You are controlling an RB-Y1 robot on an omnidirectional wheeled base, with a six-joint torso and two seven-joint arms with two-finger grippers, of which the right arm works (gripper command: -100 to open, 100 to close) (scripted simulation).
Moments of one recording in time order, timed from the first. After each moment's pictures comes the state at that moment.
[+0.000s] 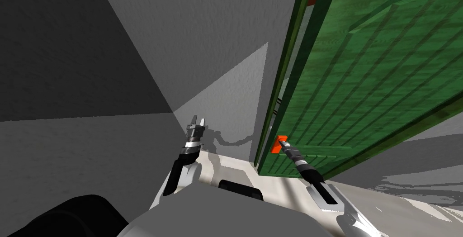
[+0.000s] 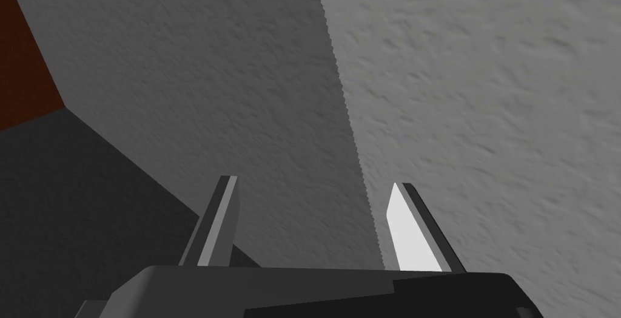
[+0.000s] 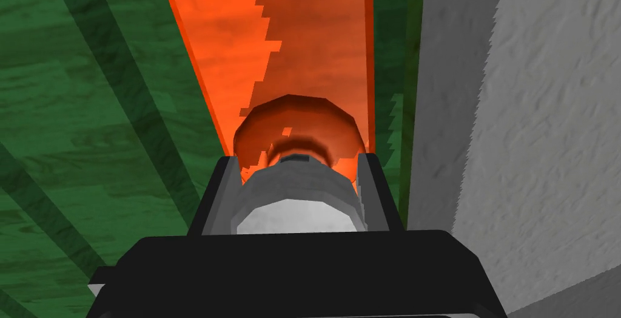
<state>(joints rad) 0.04 -0.42 -0.16 -1.08 0.43 -0.63 0.66</state>
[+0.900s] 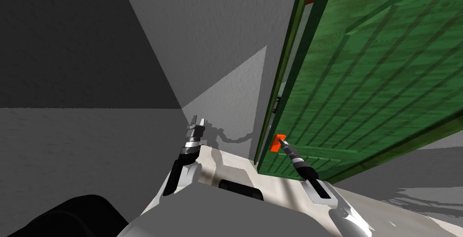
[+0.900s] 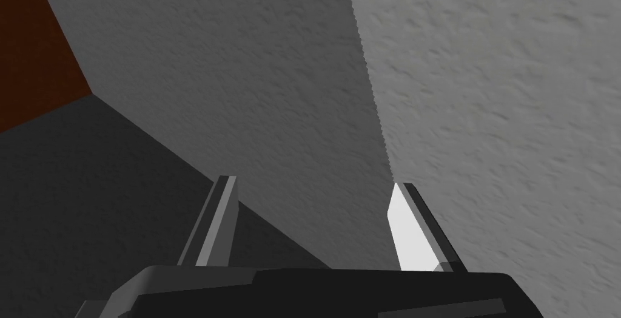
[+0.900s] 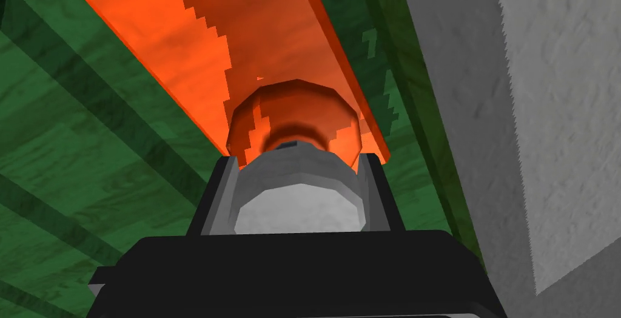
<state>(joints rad) 0.01 -0.40 -0.13 -1.06 0.31 -0.62 0.45</state>
